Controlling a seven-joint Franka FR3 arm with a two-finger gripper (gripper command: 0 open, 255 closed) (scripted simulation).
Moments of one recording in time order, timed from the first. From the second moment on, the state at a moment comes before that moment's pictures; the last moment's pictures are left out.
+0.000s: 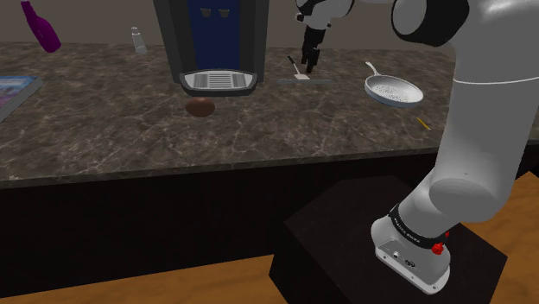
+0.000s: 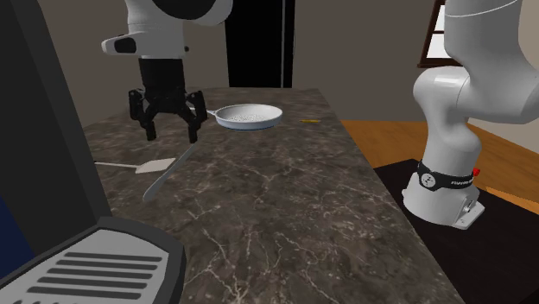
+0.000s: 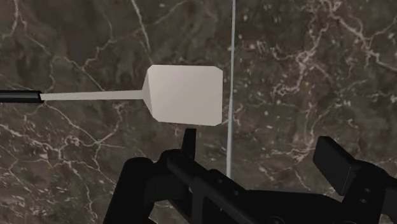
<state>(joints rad) 0.07 0.46 -0.44 -1.55 0.26 1.97 -1.45</state>
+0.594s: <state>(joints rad) 0.05 0.55 -0.41 -1.52 0.29 2.03 -1.52</state>
